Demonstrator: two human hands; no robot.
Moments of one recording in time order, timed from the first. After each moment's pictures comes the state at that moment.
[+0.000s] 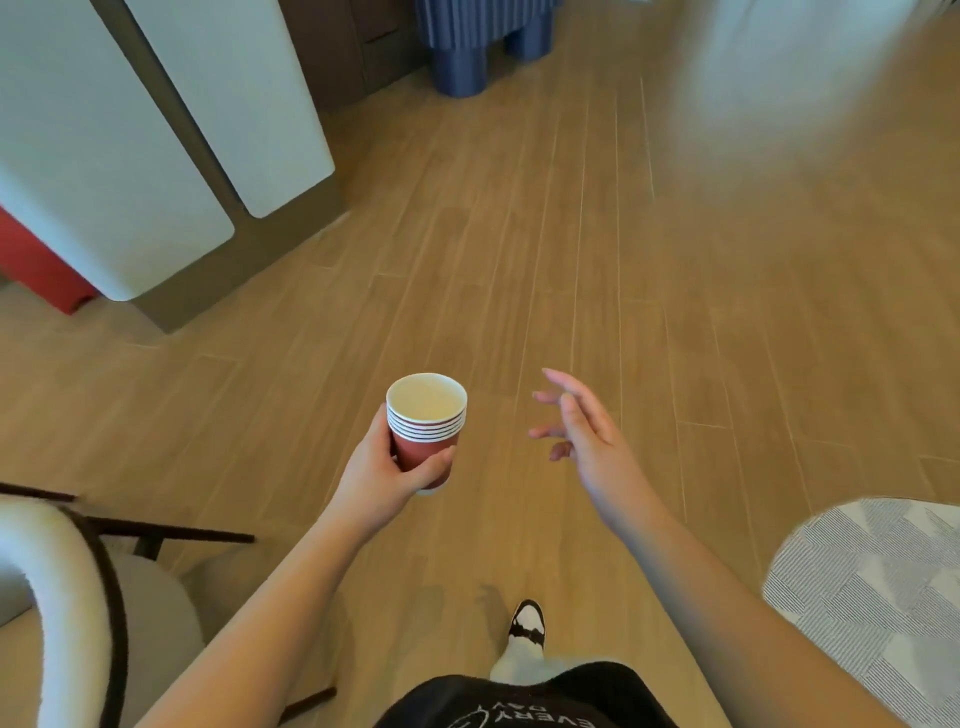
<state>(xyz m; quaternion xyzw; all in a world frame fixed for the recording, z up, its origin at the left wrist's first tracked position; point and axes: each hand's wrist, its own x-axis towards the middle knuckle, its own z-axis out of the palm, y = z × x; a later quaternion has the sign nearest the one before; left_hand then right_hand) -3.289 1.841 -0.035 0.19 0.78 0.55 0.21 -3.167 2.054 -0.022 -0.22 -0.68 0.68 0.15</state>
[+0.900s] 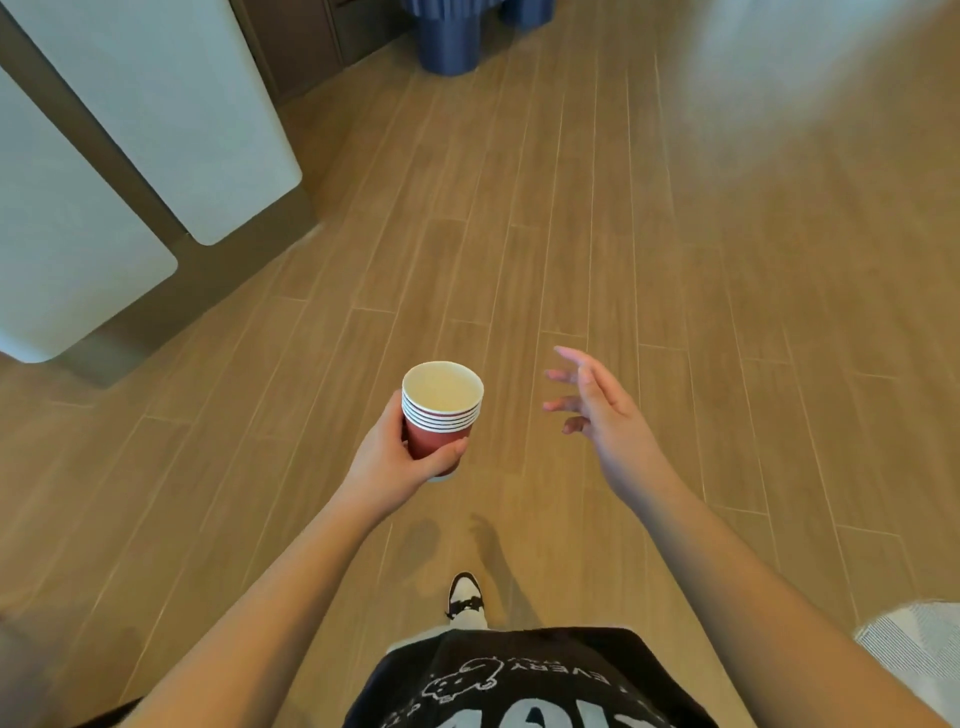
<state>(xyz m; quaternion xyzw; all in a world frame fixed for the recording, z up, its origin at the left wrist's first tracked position) -3.664 2.044 -0.054 0.21 0.78 0.54 0.25 -3.541 2.263 -0.026 -0.27 -0.67 0.67 0.13</state>
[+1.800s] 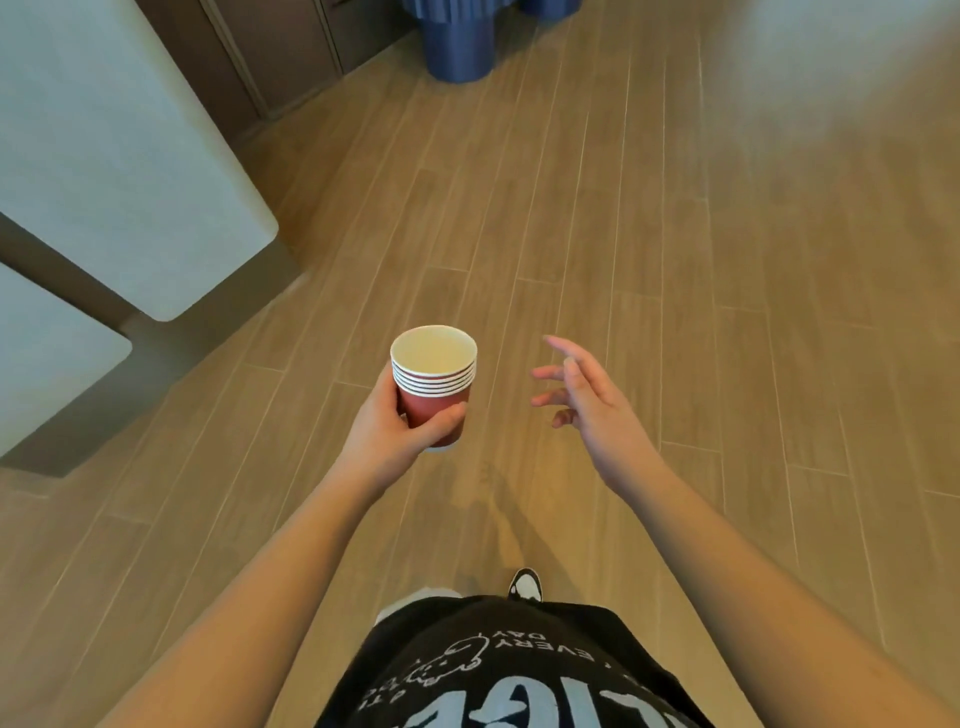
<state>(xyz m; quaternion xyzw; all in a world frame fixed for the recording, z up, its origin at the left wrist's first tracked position) -4.003 2.368 -0.038 0.16 0.78 0.56 0.24 -3.885 2.577 -0.030 -0.24 -0.66 0.71 0.08</state>
